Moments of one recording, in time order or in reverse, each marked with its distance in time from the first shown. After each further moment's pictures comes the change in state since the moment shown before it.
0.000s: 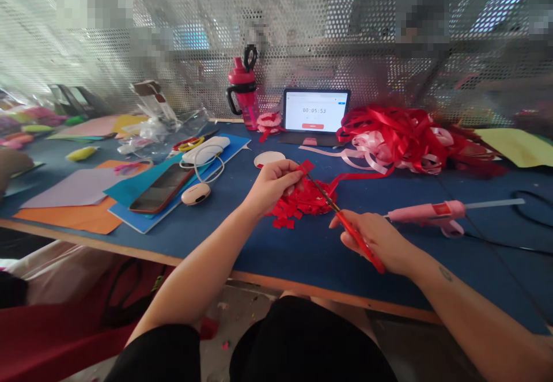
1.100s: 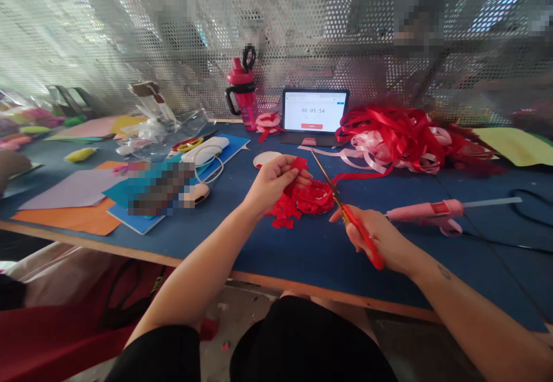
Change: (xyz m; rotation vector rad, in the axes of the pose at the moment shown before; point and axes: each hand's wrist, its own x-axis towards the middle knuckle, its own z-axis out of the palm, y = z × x) left_hand 0.000 0.002 0.004 -0.078 0.041 0.030; right_hand -0.001 0.008 0.007 0.244 0.126 0.005
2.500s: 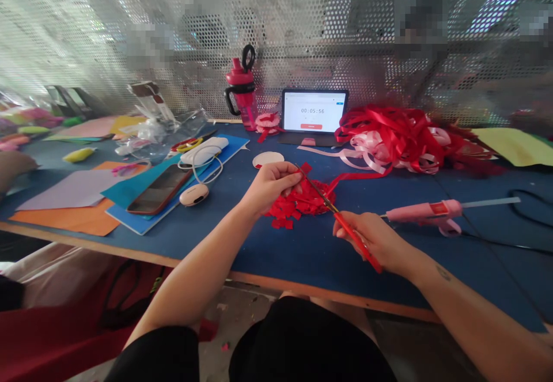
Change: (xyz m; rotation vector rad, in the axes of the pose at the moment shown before) left_hand 0.001 0.000 -0.006 0.124 -0.071 -0.059; right_hand 0.001 -0.006 -0.003 0.041 -0.147 0.021
